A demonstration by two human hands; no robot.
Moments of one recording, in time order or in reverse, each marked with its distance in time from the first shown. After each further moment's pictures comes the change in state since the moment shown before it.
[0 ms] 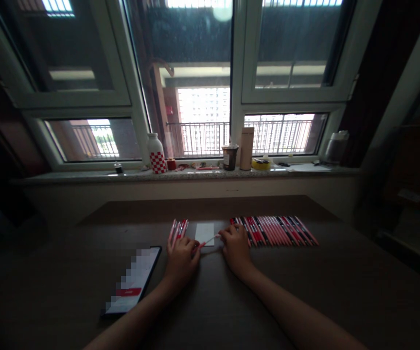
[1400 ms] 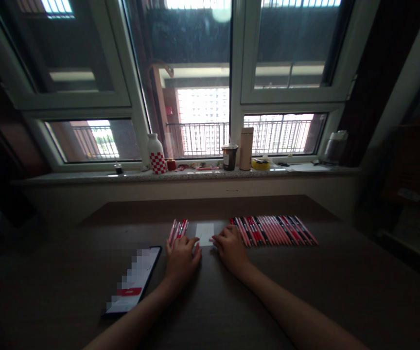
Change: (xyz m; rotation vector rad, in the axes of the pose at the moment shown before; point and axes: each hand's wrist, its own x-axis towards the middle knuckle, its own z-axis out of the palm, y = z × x) left_hand 0.000 0.006 -0.003 0.057 -0.023 -0.059; right_hand 0.000 -0.005 -0.001 0.101 -0.084 -0.126
